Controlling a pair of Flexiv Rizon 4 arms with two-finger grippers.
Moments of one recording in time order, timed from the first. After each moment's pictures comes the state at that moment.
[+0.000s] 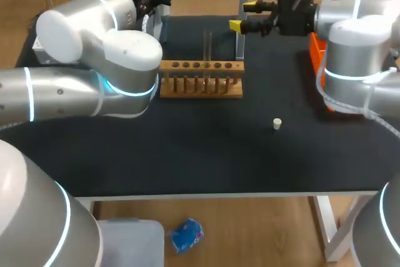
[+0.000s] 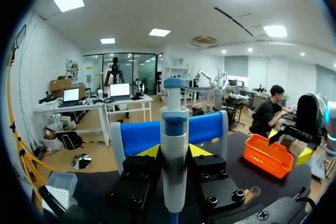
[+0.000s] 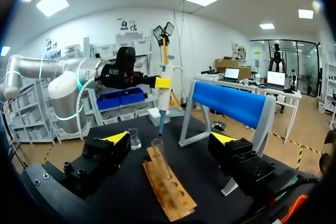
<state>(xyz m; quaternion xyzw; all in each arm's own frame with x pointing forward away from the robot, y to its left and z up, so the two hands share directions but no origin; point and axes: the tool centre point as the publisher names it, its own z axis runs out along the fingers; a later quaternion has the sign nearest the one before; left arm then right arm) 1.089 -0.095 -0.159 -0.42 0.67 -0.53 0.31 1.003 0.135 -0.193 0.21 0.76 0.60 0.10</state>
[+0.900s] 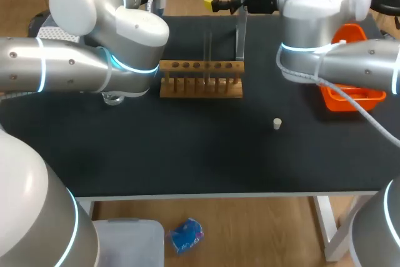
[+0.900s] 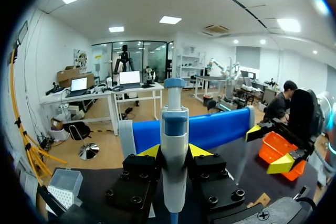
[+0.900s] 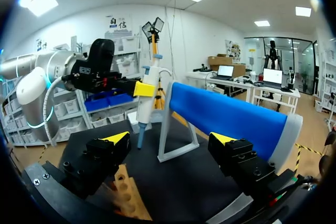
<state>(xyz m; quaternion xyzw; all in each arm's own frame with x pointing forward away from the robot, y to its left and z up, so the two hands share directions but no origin) 1.141 -0.082 -0.175 -0.47 0.67 -0.49 0.30 1.107 0.192 -0.208 0.23 0.76 0.59 0.11</state>
